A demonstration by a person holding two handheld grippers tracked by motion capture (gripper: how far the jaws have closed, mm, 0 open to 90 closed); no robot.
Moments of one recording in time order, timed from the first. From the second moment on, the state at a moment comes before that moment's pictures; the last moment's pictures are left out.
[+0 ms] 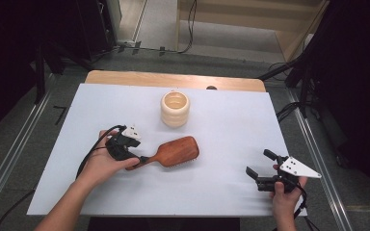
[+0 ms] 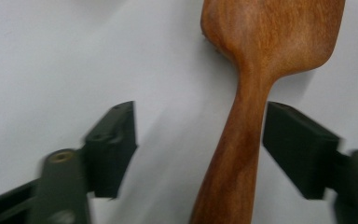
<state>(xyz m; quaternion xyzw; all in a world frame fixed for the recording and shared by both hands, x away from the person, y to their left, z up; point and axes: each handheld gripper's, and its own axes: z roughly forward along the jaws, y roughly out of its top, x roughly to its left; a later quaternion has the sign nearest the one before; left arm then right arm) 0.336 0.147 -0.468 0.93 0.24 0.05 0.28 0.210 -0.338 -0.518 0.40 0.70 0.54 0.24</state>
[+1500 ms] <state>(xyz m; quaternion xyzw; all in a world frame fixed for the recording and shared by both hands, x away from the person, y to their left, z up) 0.326 0.101 -0.483 0.95 0.17 0.05 0.24 0.211 -0.338 -0.518 0.41 0.70 0.53 0.24</state>
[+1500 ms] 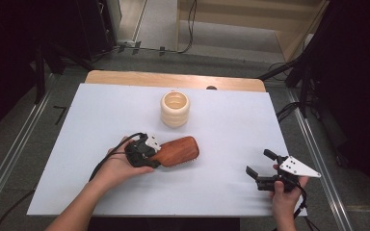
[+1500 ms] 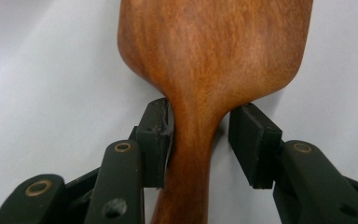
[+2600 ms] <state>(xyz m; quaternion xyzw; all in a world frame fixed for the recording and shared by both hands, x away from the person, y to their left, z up) 0.321 0.111 -0.487 0.94 0.19 0.04 0.28 0.211 -0.338 -0.518 0.41 0.70 0.53 0.24</state>
